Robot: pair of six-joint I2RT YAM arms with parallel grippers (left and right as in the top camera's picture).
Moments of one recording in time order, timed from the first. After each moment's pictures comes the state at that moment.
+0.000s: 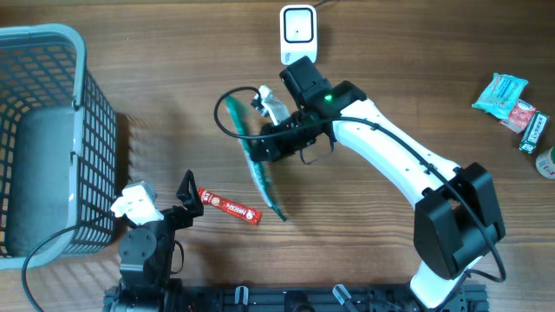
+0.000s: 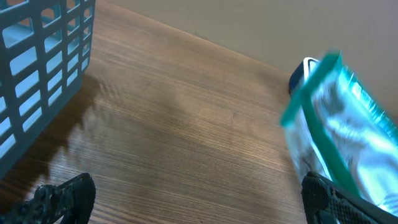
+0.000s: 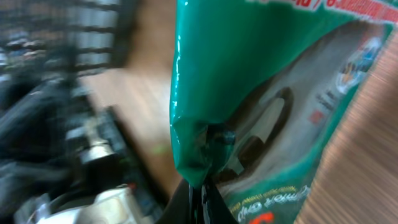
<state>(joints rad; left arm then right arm) -0.08 0.02 0.12 -0.40 -0.12 -0.39 0.58 1.88 1.46 -0.78 -0.86 0.14</state>
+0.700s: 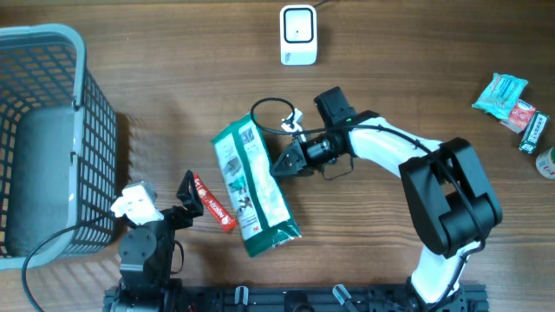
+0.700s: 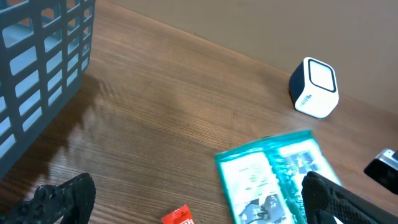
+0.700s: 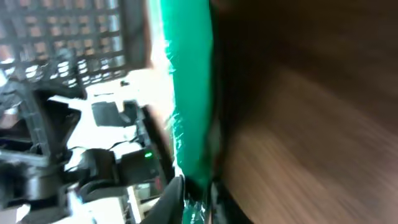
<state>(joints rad) -0.08 0.02 0.12 -0.40 -0.12 -0.39 0.44 1.96 1.10 -0.46 -1.03 0.26</state>
